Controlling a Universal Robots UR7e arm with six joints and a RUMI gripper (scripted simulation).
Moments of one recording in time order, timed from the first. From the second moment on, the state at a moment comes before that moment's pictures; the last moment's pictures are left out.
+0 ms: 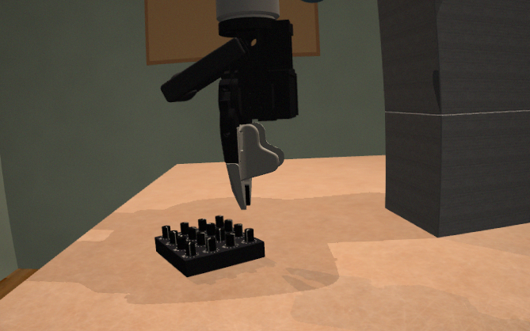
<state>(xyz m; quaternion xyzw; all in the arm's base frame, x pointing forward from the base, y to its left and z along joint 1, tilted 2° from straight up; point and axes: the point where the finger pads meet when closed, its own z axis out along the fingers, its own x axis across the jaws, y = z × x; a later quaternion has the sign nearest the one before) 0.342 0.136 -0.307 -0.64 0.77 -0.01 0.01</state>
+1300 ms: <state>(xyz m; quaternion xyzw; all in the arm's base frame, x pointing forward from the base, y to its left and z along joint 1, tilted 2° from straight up) 0.340 0.136 -0.254 -0.64 0.77 -0.01 0.01</state>
